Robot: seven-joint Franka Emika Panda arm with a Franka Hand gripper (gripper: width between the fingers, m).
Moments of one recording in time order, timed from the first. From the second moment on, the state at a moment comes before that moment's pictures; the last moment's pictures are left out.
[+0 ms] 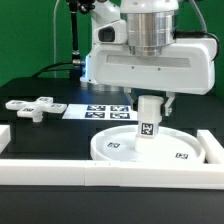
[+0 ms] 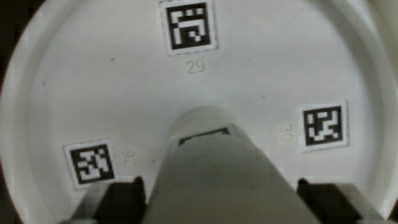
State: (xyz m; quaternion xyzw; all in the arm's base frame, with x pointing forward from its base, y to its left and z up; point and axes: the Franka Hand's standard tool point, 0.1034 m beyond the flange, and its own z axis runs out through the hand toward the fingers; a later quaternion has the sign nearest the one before) arm 0.560 0.041 0.072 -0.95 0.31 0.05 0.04
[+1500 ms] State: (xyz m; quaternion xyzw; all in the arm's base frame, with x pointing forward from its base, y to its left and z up) arm 0.566 0.048 0.072 -0.70 0.71 0.07 0.09
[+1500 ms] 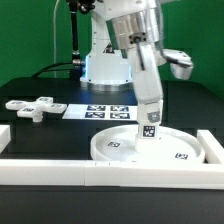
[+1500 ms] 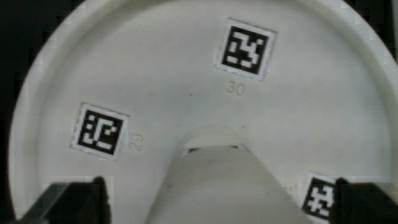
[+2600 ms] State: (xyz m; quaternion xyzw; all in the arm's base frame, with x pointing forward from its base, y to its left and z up) arm 0.568 0.044 0.070 -0.97 0.22 0.02 0.08
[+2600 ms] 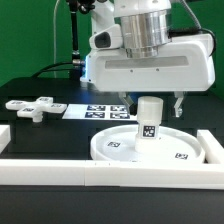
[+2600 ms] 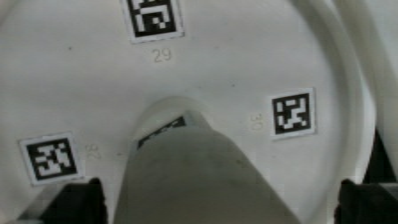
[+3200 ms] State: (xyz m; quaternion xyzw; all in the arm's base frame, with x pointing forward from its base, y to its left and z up) arm 0.570 0.041 0.069 -1.00 -0.02 -0.01 0.07
